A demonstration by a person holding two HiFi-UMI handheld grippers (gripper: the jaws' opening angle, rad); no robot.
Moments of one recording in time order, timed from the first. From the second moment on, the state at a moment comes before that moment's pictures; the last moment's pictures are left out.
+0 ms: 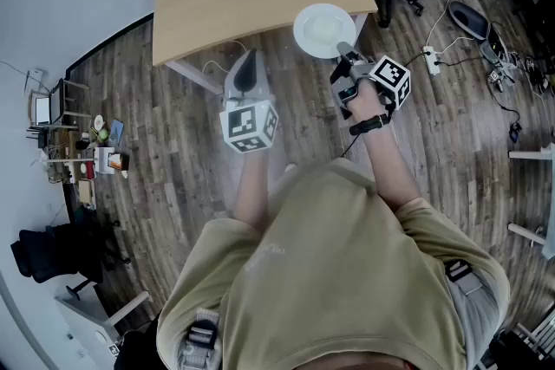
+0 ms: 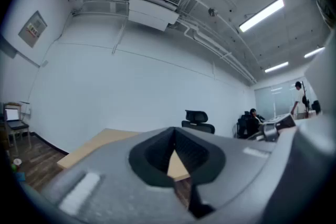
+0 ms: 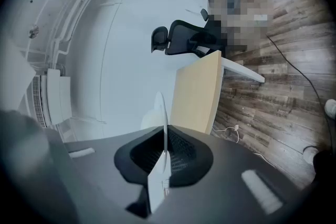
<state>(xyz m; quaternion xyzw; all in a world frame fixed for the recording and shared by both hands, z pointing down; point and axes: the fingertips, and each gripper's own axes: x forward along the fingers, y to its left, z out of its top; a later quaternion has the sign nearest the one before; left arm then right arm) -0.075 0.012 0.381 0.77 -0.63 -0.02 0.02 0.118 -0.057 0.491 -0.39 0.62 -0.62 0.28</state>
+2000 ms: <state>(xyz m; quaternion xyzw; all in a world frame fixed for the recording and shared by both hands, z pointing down) -0.189 0.034 0.431 0.75 -0.66 -0.02 0.04 0.016 -0.045 0.524 -0.38 0.59 -0.64 0.30</state>
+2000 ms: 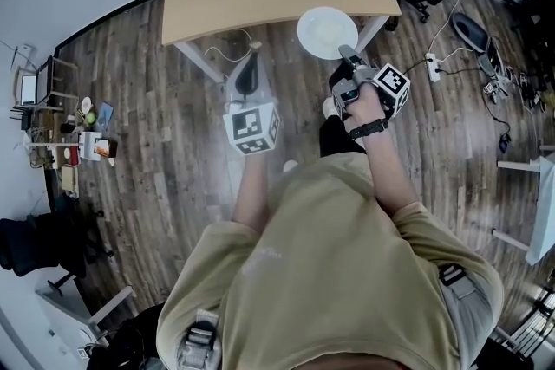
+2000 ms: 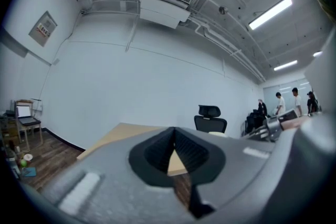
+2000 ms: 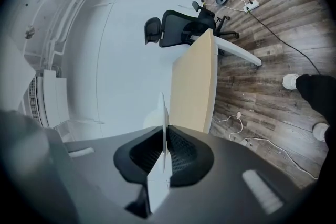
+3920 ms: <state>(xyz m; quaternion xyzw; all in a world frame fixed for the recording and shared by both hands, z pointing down) -0.147 -0.519 0.468 0.75 -0.66 -0.01 0.12 -0.008 -0.562 0.605 -0.31 0.64 -0.67 0.19</state>
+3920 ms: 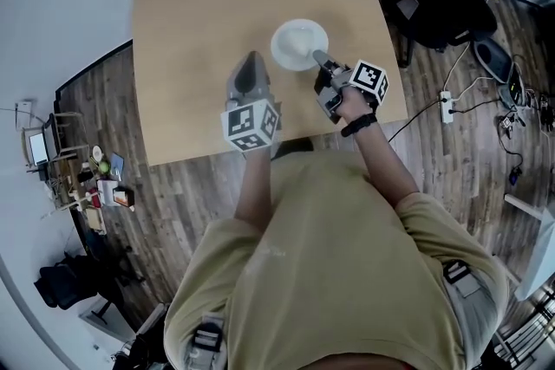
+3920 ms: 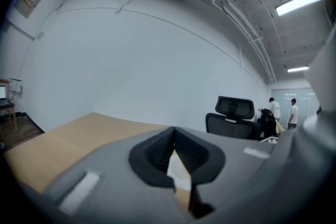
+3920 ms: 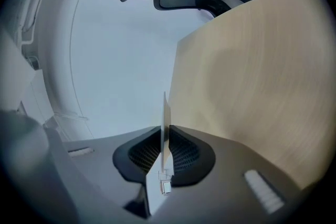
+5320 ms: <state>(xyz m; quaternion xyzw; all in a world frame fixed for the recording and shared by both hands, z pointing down) -0.260 -0.673 0.601 0.72 -0.65 0.04 0.24 -0.100 -0.726 0.725 -0.38 0.62 -0.66 0.19</state>
